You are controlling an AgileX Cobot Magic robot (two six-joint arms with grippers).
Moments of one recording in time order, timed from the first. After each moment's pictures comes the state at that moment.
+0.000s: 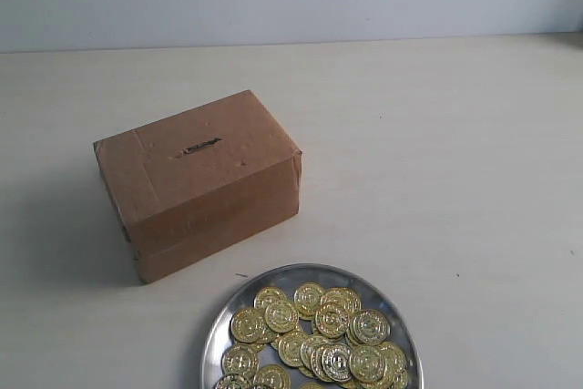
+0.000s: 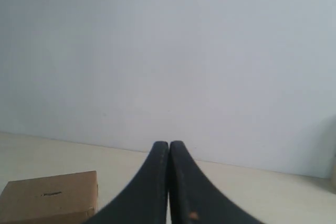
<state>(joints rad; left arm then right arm) -0.03 0.24 -0.99 -0.96 0.73 1.44 -0.01 0.02 -0.81 0.25 0.86 -0.15</state>
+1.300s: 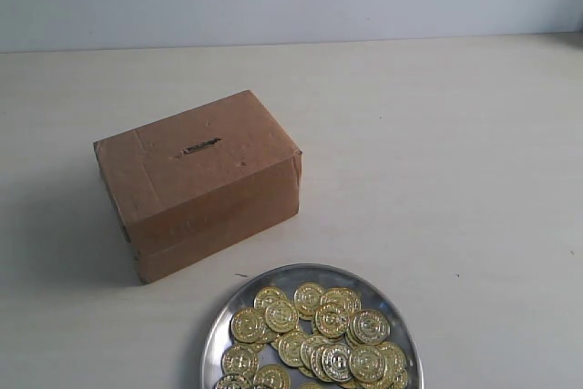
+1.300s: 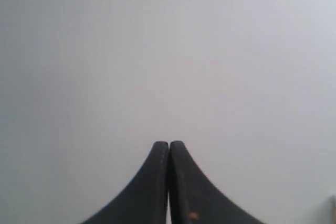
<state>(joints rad) -0.02 0.00 -0.44 -0.78 0.59 1.44 -0.07 0.00 -0.68 0.31 0.42 -0.15</state>
